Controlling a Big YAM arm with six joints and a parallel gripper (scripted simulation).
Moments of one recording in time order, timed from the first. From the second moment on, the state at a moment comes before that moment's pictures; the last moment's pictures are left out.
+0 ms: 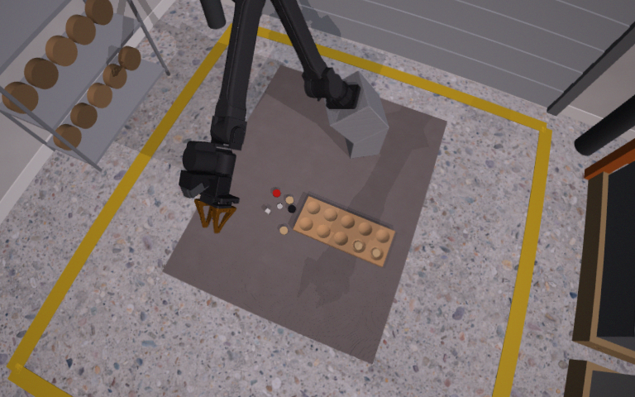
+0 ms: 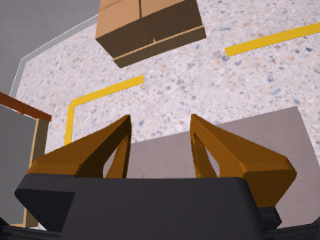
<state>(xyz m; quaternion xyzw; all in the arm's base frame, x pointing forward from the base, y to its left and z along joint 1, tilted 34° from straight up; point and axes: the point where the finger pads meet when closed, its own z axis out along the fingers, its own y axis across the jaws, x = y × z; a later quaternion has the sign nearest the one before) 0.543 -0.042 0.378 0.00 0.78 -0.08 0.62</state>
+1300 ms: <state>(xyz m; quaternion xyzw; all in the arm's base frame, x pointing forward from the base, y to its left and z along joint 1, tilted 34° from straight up) 0.541 -0.081 0.264 0.00 0.84 -0.14 0.53</state>
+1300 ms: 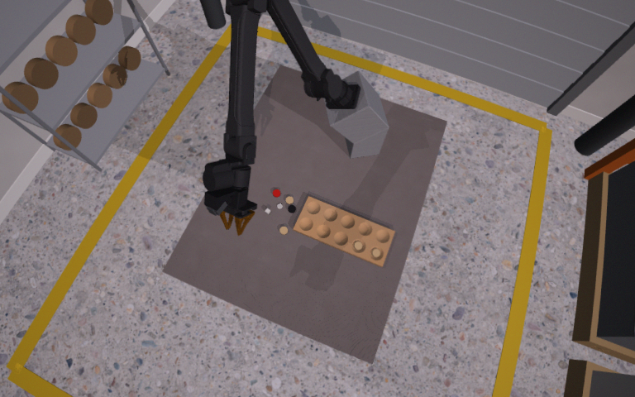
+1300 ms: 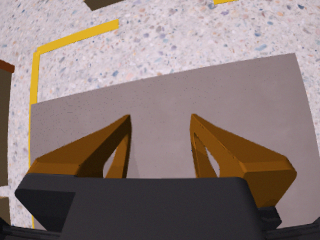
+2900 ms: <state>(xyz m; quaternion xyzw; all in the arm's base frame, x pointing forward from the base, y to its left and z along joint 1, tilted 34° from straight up) 0.467 -0.143 0.080 -0.03 0.92 -0.23 0.31</state>
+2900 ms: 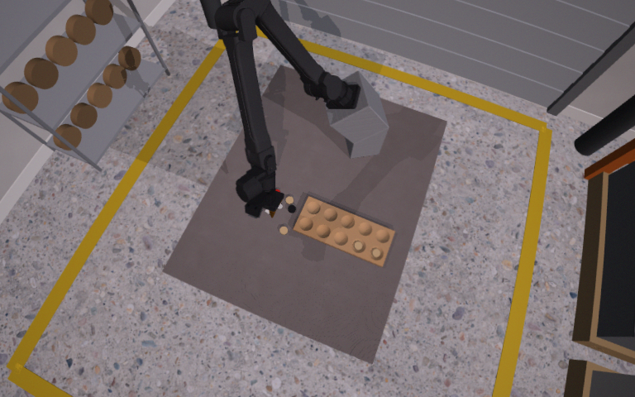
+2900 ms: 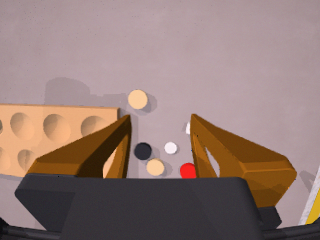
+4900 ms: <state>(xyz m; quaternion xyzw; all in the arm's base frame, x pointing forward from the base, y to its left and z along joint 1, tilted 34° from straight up) 0.366 -0.181 -0.049 -0.10 0.95 -0.27 0.12</state>
